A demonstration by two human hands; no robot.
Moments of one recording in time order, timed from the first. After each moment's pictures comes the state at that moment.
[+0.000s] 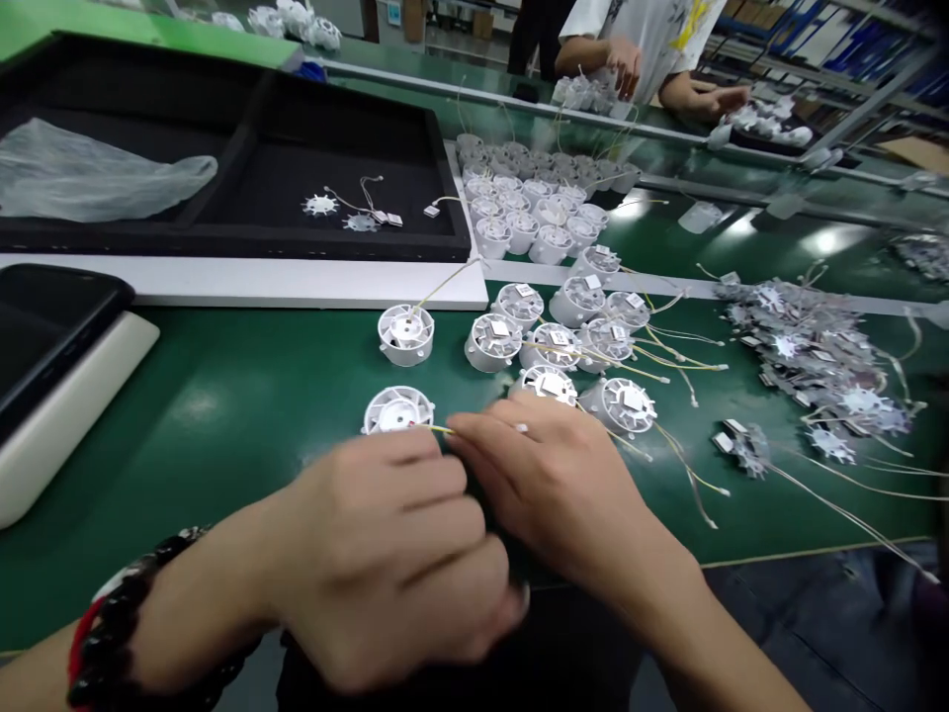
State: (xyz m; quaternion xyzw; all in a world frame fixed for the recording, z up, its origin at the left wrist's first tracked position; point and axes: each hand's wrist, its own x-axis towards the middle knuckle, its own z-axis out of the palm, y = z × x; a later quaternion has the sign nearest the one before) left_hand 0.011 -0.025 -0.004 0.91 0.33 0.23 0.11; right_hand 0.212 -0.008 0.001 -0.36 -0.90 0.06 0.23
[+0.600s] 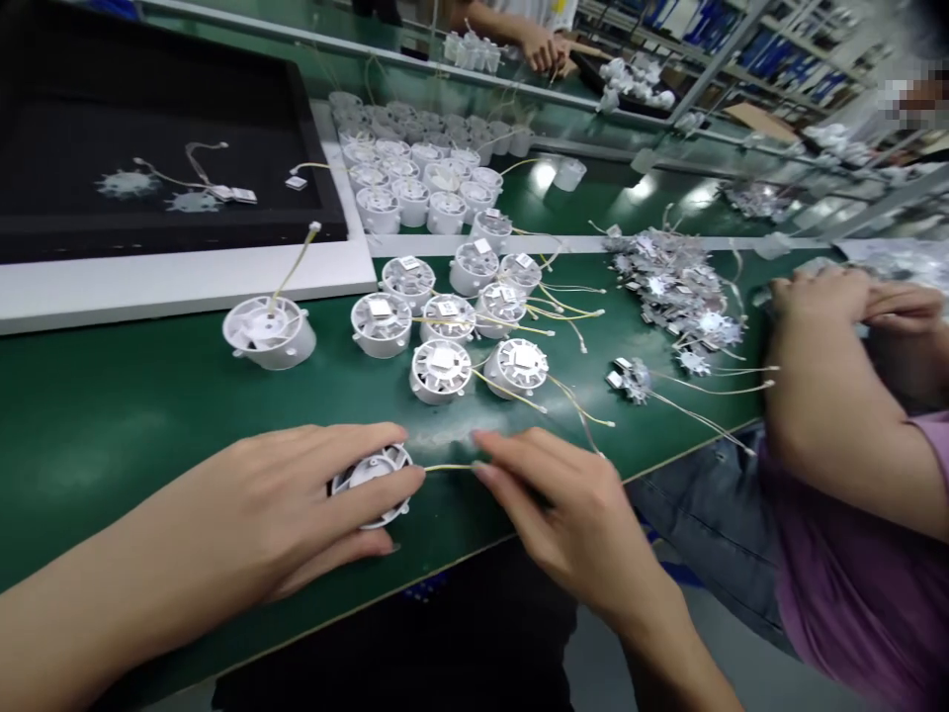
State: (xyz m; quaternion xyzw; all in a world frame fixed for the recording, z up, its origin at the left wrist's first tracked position) left_hand 0.010 0.000 -0.025 0.96 0.19 0.18 0.06; right_hand 0.292 -0.069 -0.023 -0.53 -0.77 0.14 0.31
